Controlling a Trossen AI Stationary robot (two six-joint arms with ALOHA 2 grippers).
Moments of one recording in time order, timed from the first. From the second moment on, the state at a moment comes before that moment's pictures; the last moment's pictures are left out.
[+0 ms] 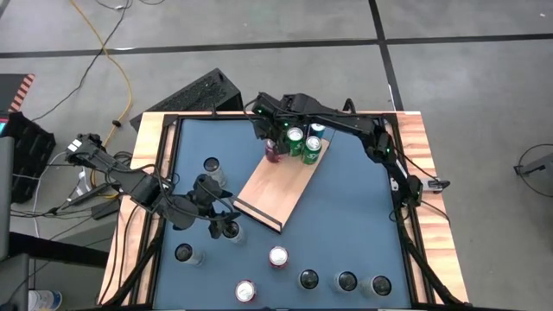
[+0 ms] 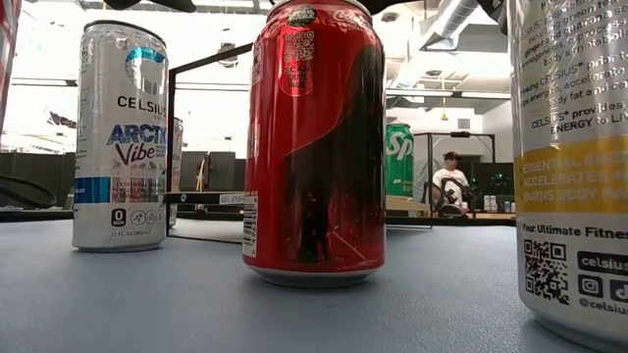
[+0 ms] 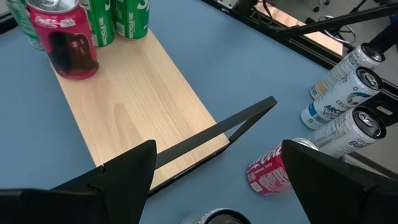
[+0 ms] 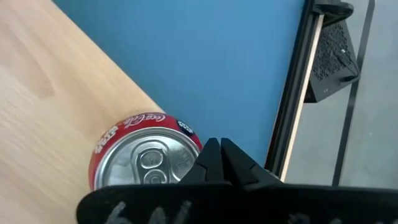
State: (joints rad) left arm -0.52 1.15 1.09 -0.59 -0.61 -0.81; right arm -0.33 2.25 2.34 -1.15 0.08 -0.66
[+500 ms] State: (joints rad) left arm -0.52 1.15 1.09 -0.59 -0.60 -0.80; right arm -0.29 2.24 2.35 -1.16 0.14 -0.65
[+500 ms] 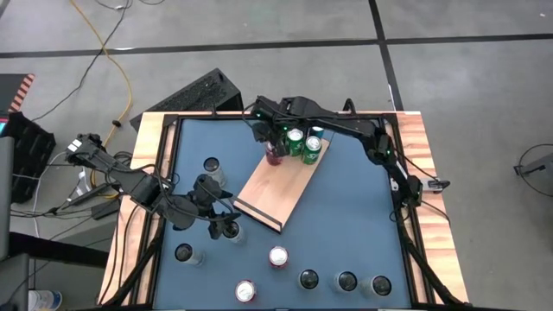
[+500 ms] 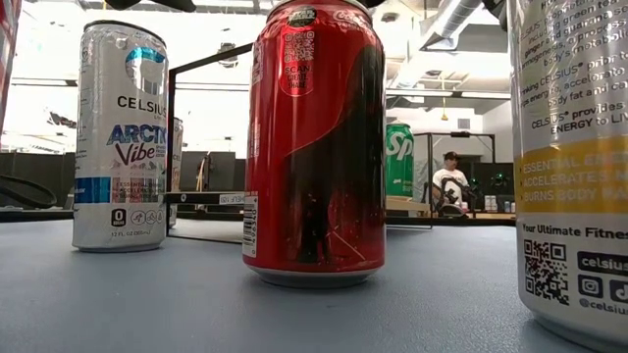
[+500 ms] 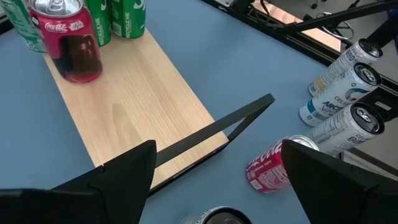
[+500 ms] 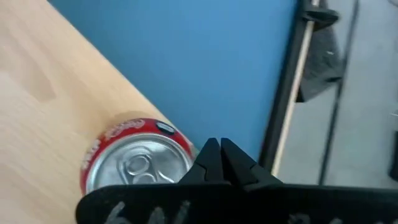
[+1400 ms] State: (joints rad) left arm -0.52 1.10 1.09 -0.72 -0.47 -0.68; right arm 0.12 1.74 2.35 -1.37 0.02 -0.04
